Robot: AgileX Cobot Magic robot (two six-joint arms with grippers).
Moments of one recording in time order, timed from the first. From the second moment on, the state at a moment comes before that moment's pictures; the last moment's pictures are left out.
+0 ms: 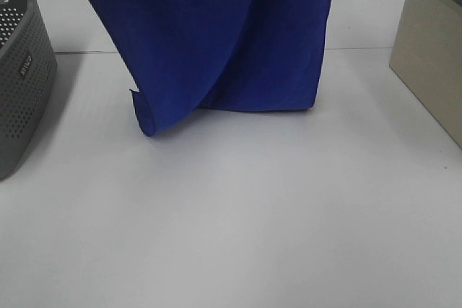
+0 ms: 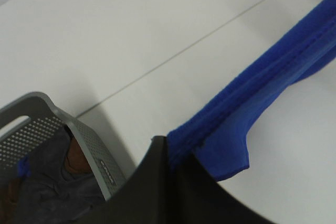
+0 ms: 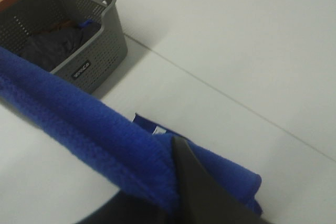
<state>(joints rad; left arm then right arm) -0.43 1.53 -1.95 0.12 1.22 0.14 0.31 1.76 -2.24 0.46 1.22 -0.29</state>
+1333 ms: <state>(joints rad) -0.43 1.13 -1.00 -0.35 1.21 0.16 0.39 1.37 -1.09 0.49 1.22 -0.23</state>
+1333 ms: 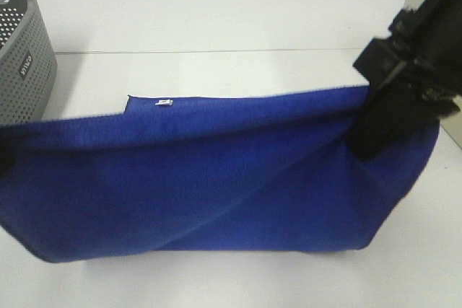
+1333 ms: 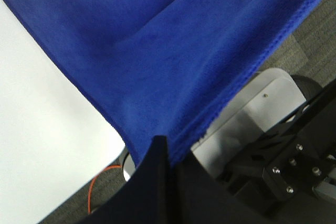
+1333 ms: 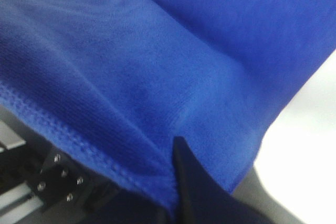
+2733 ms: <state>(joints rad) -0.43 1.70 -0.76 -0.51 1.20 0.36 0.39 1.83 -0.79 0.58 1.21 -0.42</state>
